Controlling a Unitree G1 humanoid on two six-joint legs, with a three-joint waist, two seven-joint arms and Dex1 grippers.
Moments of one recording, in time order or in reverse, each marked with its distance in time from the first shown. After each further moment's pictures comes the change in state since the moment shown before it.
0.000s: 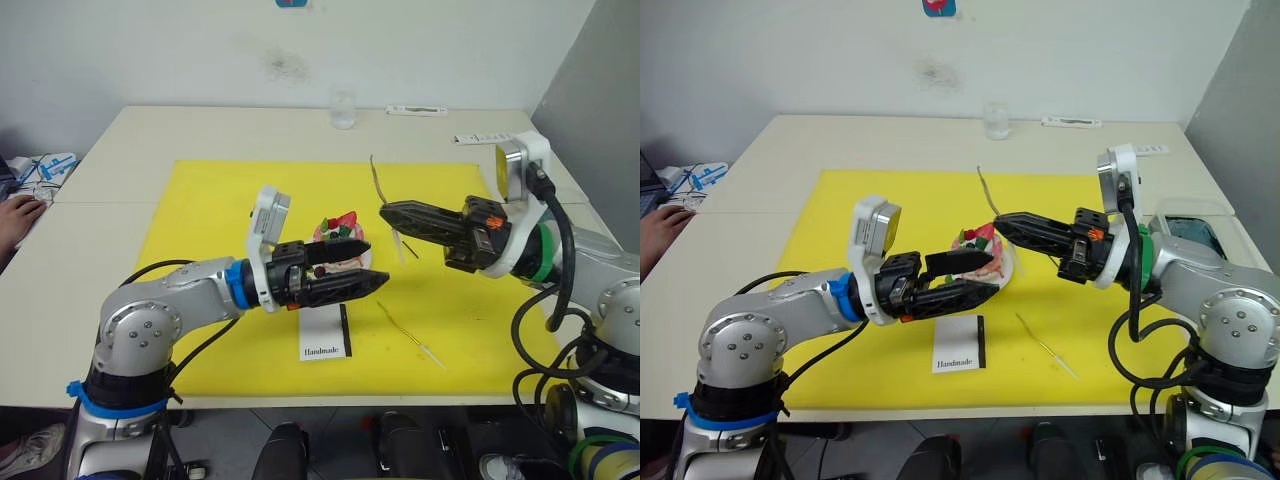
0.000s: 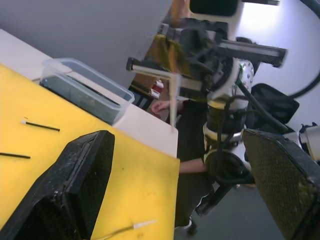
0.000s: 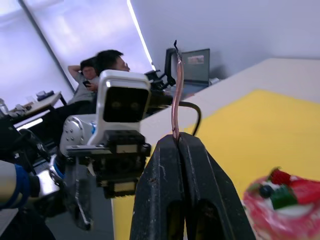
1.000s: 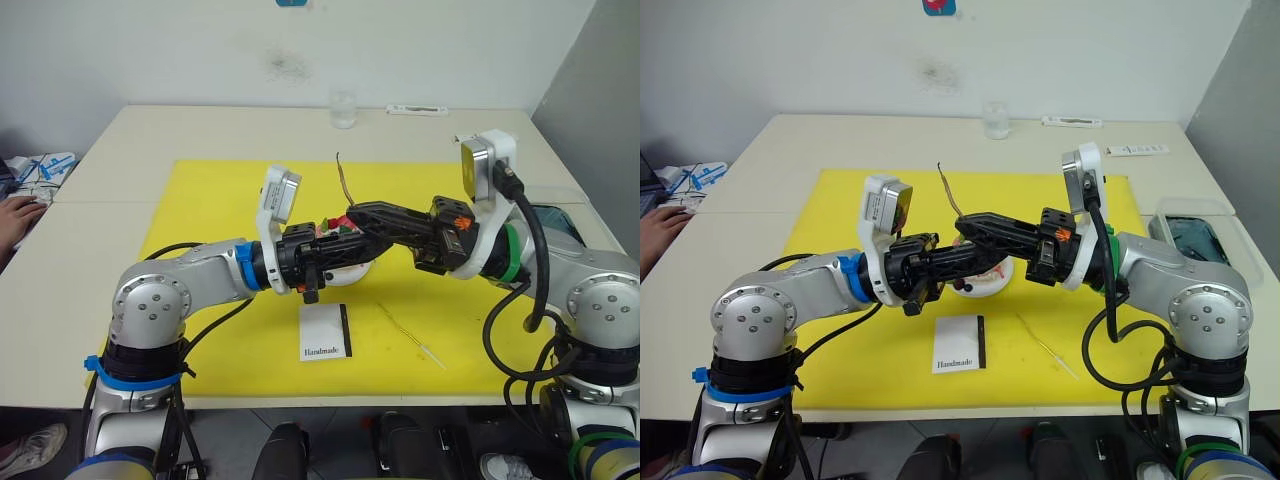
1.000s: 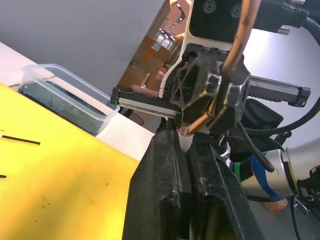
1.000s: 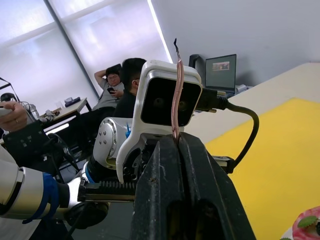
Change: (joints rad) left arm -0.086 -0.026 -0.011 0.077 -0.066 0.042 0.013; right arm -0.011 -0.014 0.141 0.026 0.083 -0.136 -0.067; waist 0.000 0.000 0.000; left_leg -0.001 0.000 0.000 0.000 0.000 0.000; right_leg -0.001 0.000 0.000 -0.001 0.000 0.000
